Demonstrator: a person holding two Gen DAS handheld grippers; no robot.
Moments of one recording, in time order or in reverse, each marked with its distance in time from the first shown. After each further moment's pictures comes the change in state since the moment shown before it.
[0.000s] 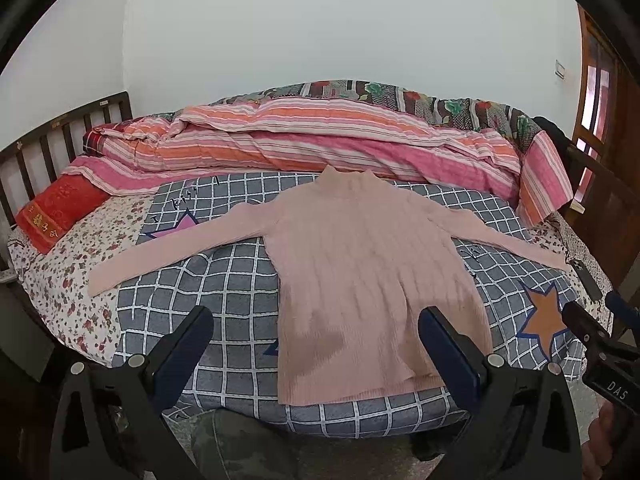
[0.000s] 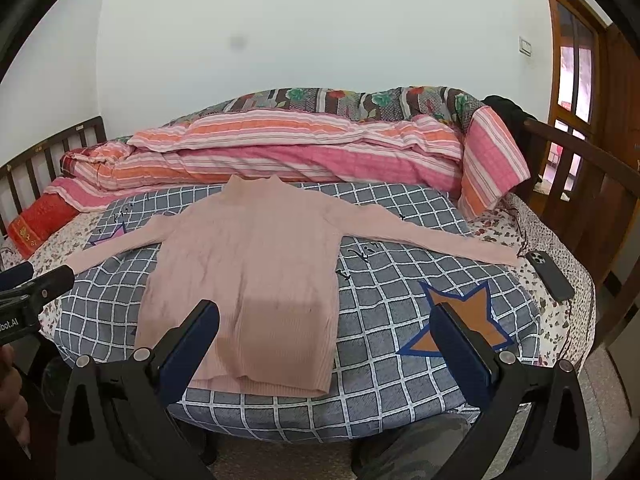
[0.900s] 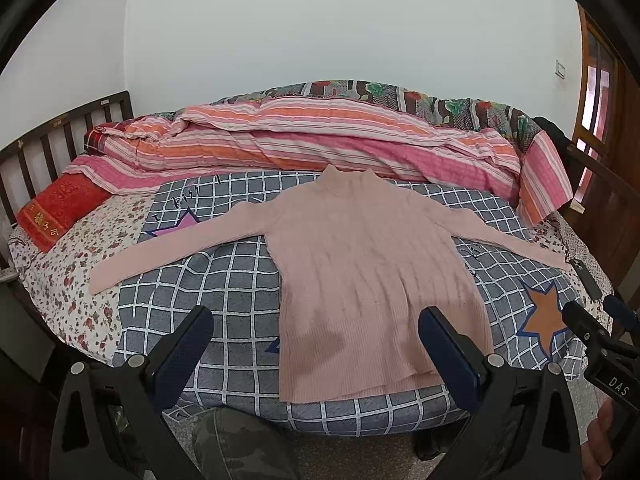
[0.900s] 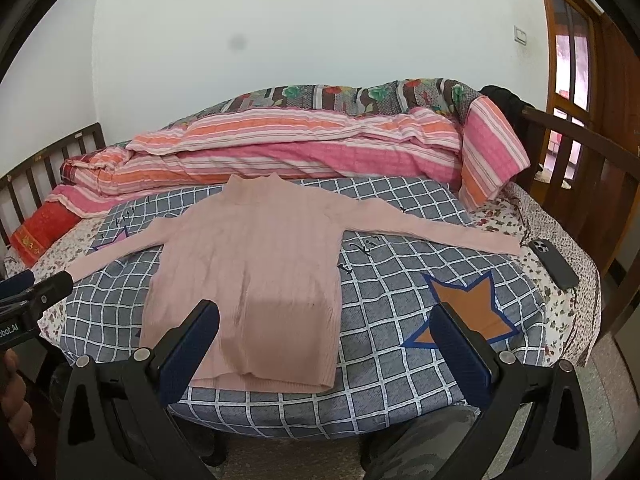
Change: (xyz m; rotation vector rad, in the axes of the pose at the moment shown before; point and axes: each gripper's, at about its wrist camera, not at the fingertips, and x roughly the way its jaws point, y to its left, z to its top) left arm -0.001 0.001 0.001 0.001 0.007 0.000; right arm 0.001 -0.006 -0.003 0.035 0.012 0.011
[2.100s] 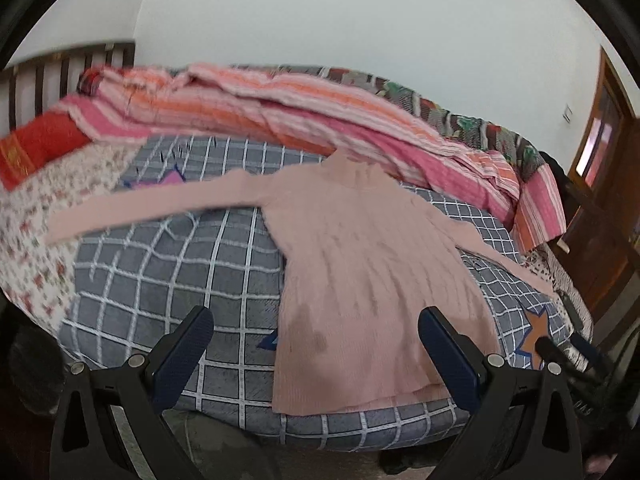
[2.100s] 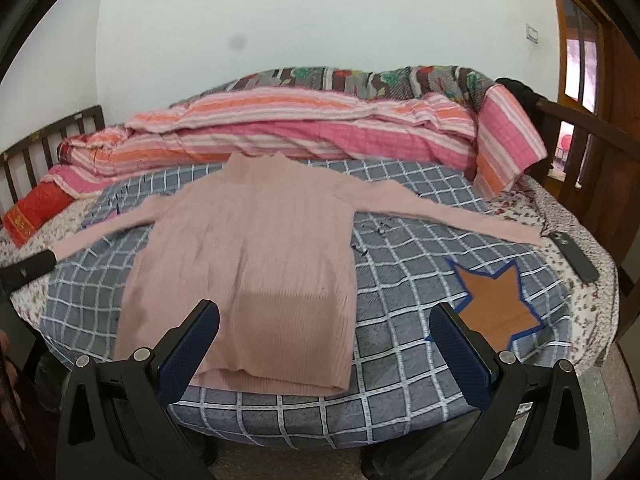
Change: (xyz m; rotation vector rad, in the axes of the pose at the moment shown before) left arm 0.071 0.064 -0.037 -0.181 0.009 -0.150; right arm 0.068 0.019 -0.042 -0.043 0.021 -0.002
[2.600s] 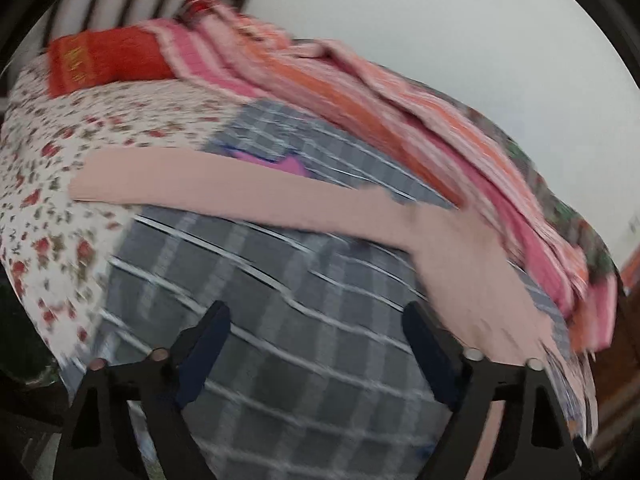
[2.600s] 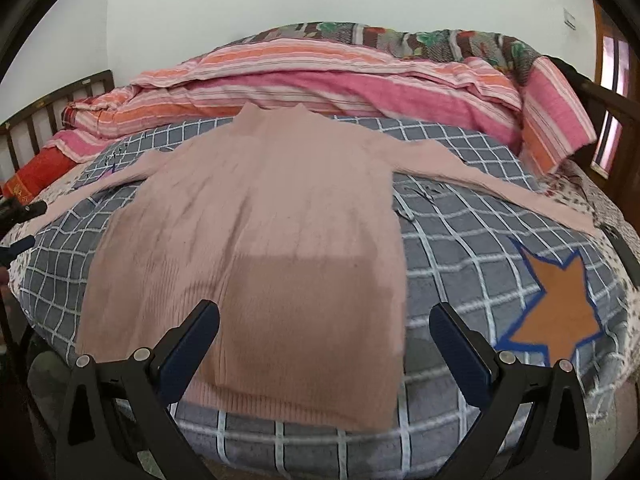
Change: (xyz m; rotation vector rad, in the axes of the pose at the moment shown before) left arm 0.088 0.177 0.030 -0.357 -0.050 0.137; right arm 0.086 0.017 -0.005 -0.053 0.065 0.078
